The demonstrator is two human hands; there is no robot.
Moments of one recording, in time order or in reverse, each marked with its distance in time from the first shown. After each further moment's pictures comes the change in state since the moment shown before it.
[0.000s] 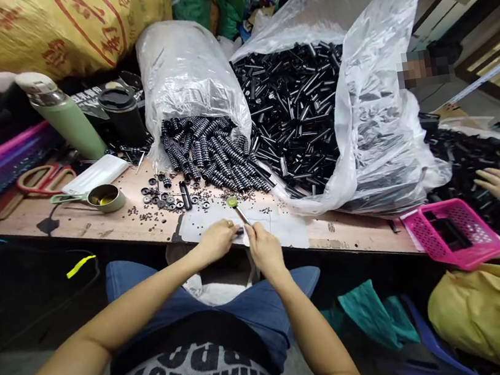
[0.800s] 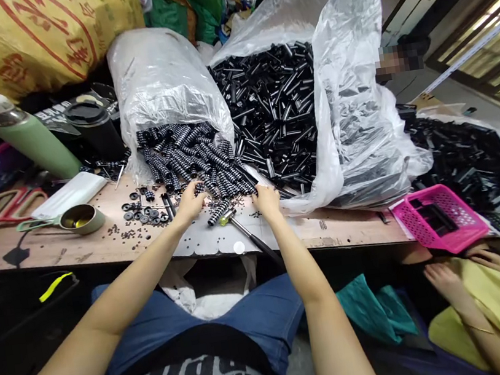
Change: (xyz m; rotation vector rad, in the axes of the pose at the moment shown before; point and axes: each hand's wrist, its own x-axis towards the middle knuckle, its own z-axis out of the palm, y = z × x) left_hand 0.080 -0.074 -0.025 -0.740 0.398 -0.474; right_hand 0.156 0.072 0.014 -0.062 0.137 0.076
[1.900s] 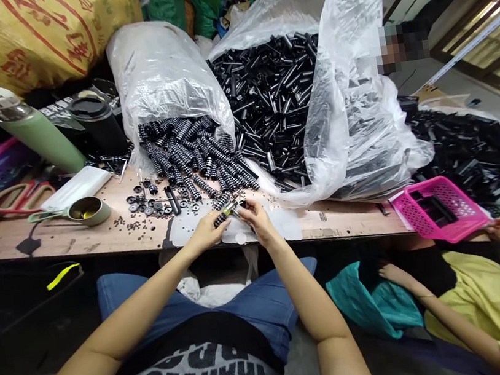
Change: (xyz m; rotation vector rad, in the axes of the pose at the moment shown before) left_hand -0.084 -0.002 0.019 0.111 -0.188 0.274; right_hand -0.109 -0.049 -0.026 1.603 -0.259 0.302
